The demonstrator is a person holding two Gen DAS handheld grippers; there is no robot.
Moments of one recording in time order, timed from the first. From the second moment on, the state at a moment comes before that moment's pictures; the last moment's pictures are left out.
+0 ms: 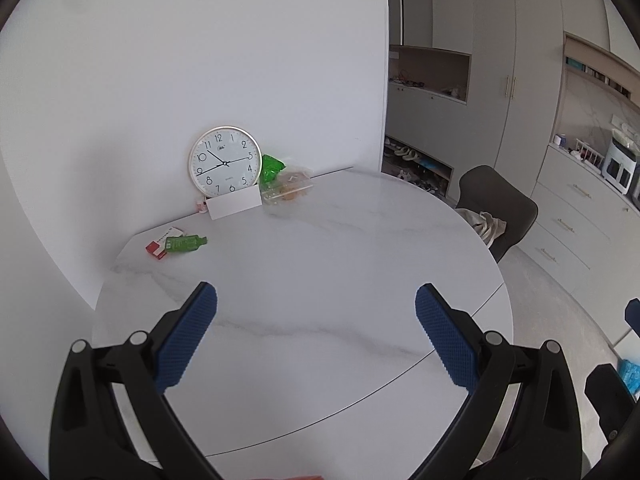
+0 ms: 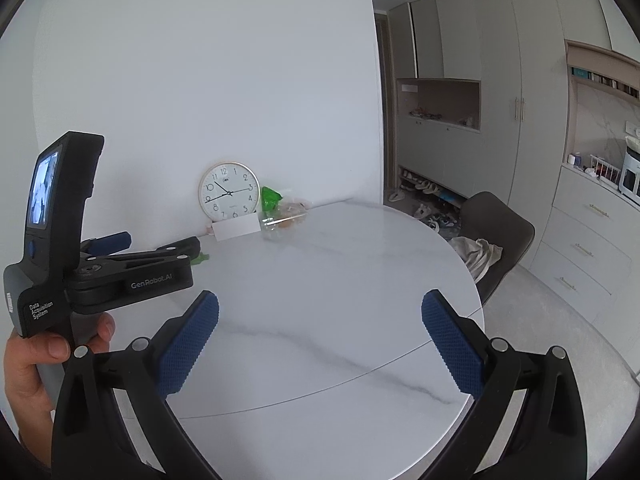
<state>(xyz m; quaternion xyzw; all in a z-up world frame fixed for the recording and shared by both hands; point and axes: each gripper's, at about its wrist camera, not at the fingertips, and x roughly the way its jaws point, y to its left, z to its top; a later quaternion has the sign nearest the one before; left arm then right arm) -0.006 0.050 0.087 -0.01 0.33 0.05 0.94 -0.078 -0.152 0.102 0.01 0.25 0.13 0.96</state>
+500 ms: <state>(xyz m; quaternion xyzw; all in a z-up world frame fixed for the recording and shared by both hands) -0.004 0.050 0.086 -0.01 0.33 0.05 0.94 -0.083 -0.155 0.106 0.01 0.25 0.13 0.96</state>
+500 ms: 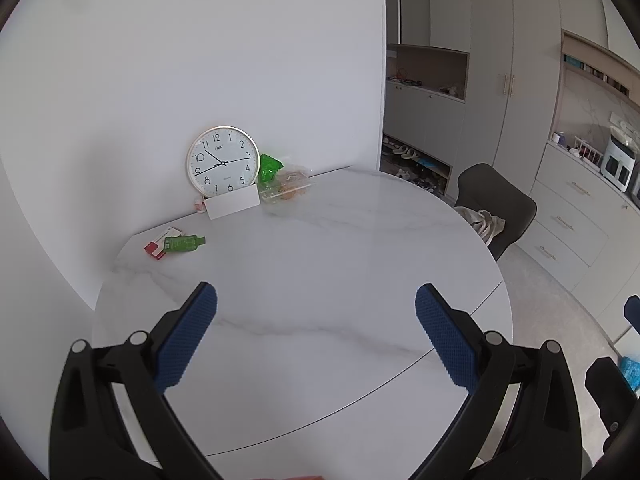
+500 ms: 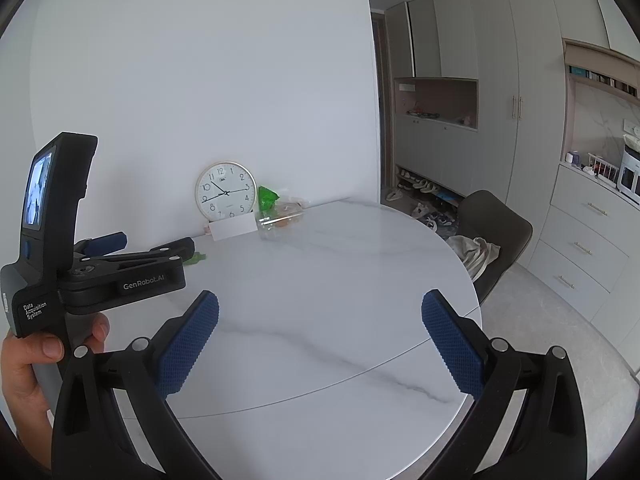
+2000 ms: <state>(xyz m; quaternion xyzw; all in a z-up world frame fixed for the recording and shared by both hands) 0.001 0.056 0.083 -0.01 0.34 0.04 0.94 -0.081 -0.152 0.103 -0.01 0.26 0.12 0.96</state>
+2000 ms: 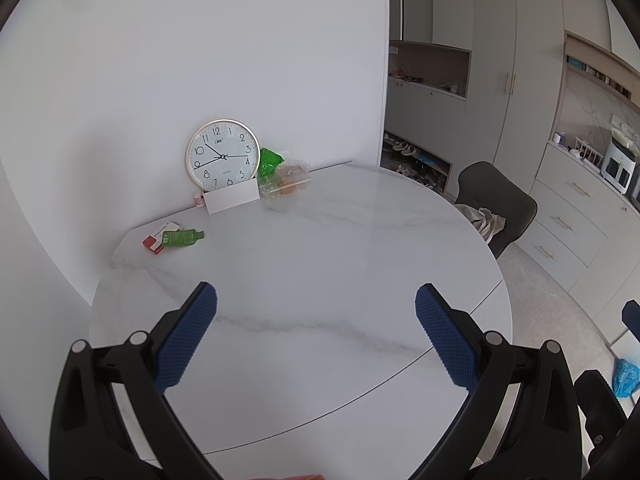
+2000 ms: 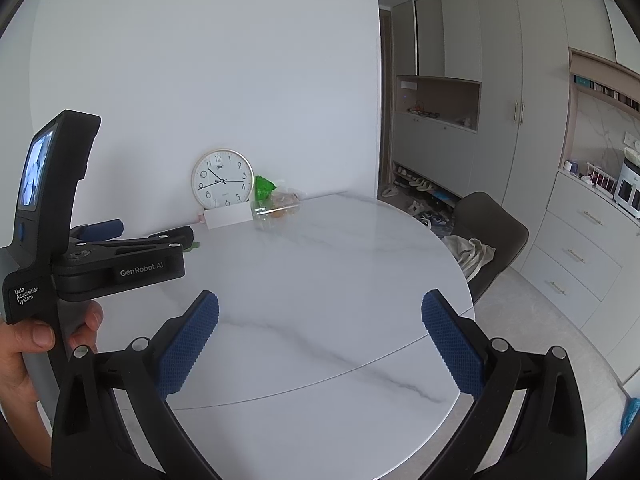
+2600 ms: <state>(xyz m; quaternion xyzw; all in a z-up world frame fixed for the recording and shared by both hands) -0.004 0.054 0.076 -0.01 0.34 0.04 0.94 -0.081 -0.153 0.099 -0.02 0.27 0.12 0.96</state>
